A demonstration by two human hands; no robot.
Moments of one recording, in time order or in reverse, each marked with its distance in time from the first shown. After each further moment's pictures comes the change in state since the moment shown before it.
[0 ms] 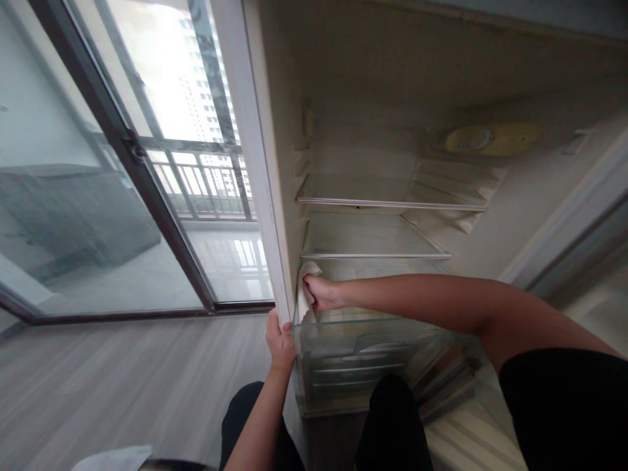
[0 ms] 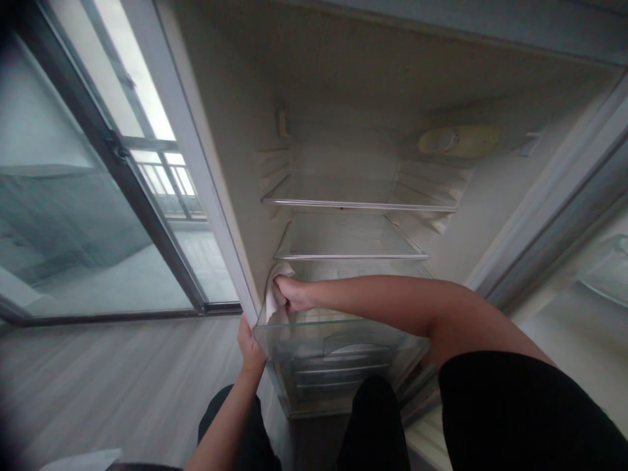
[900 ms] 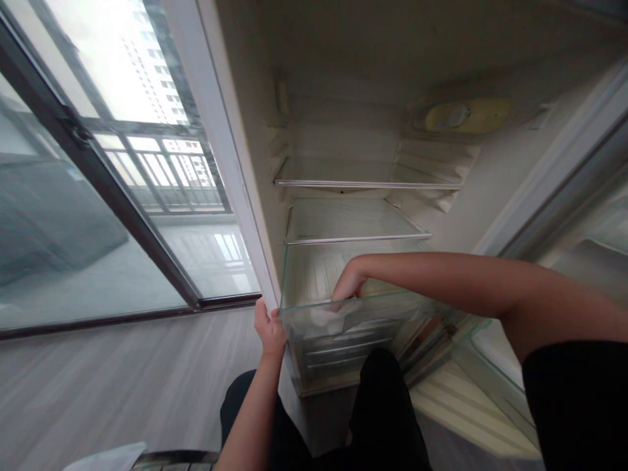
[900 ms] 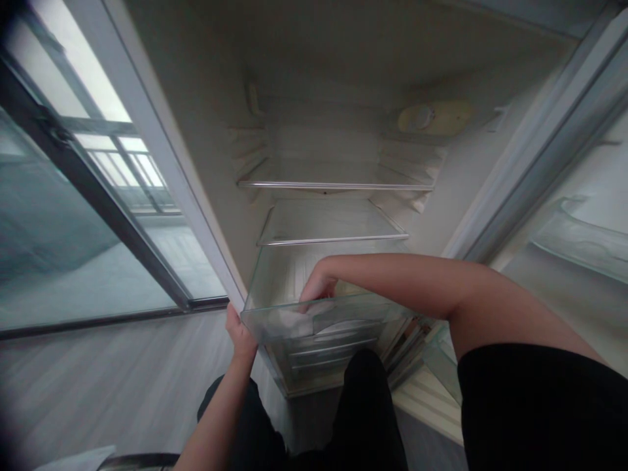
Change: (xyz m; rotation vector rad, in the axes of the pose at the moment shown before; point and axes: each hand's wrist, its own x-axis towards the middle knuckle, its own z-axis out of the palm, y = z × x) left_hand -0.001 -0.006 0.003 -0.015 0.013 -0.037; right_hand -0.074 0.002 -0.055 -0.730 -0.416 0.699
